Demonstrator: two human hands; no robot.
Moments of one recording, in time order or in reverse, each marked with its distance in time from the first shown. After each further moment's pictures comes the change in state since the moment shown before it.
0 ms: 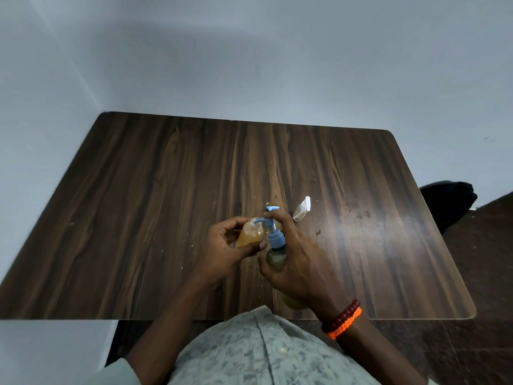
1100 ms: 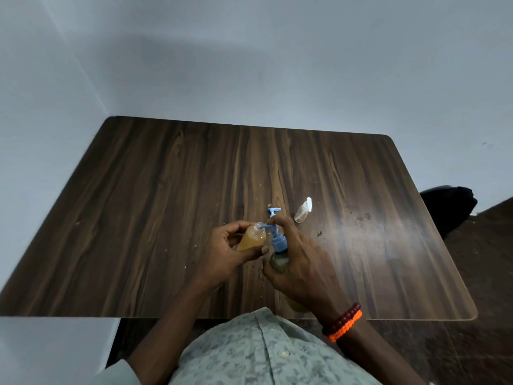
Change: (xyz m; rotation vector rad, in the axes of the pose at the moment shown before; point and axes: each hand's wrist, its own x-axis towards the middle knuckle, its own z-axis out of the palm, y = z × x) left_hand -0.013 -0.001 -0.004 0.065 -0.034 0.027; right_hand -0.012 -0.006 0.003 -0.047 0.027 0.009
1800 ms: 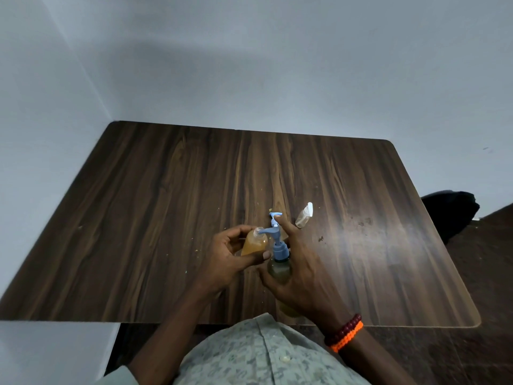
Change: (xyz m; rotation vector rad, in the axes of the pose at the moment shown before) left_hand -0.001 0.005 0.003 -0.097 -0.006 -0.009; right_hand -0.004 0.001 0.001 0.178 0.020 -0.036
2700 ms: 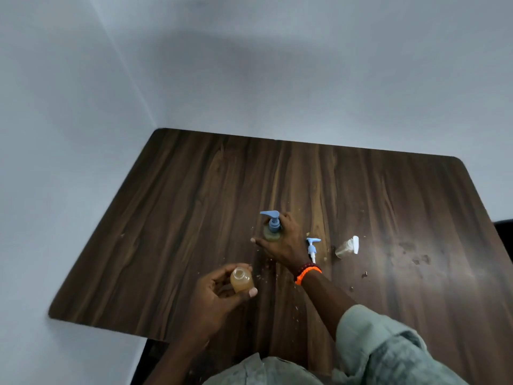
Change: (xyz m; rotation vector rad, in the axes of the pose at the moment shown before) left_hand -0.015 -0.017 -0.061 0.011 0.307 -0.137; right_hand 0.168 0.065 0.107 0.148 0.011 0.119
